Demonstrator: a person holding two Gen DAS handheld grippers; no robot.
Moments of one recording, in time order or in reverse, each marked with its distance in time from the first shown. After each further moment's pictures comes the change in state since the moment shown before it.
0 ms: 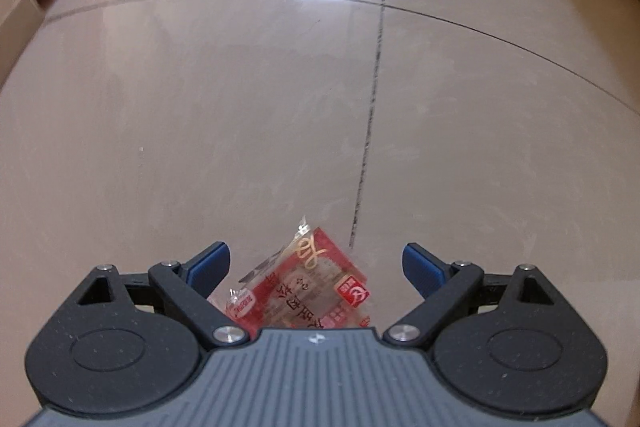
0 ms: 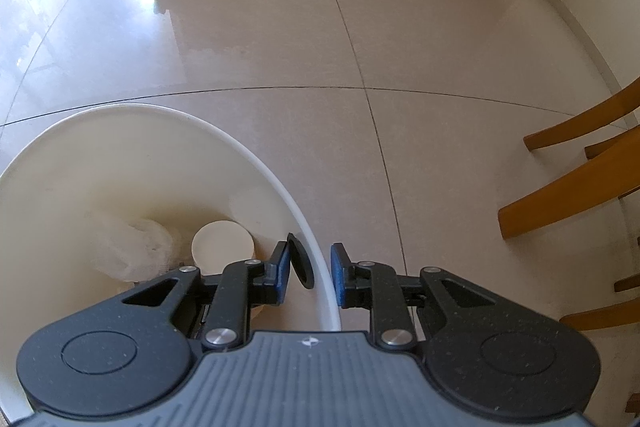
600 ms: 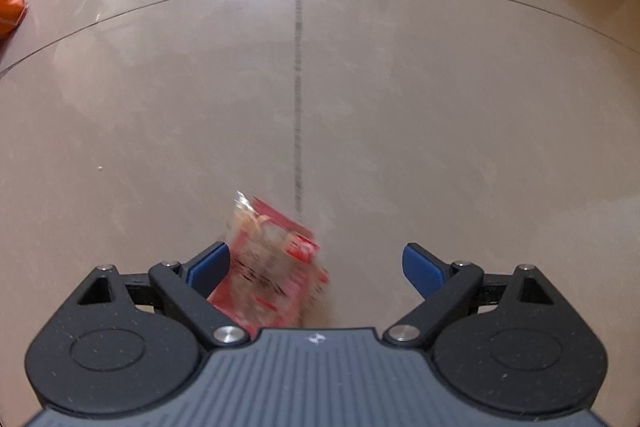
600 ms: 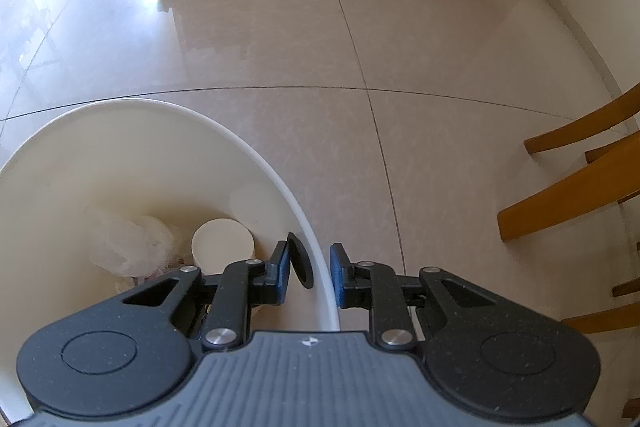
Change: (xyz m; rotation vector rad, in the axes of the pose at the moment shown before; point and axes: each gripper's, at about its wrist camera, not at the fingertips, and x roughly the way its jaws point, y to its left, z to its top) left arm -0.013 -0.035 -0.013 0.224 0.036 -0.024; right arm -0.002 -0.001 -0.003 -0.017 -0.002 0.000
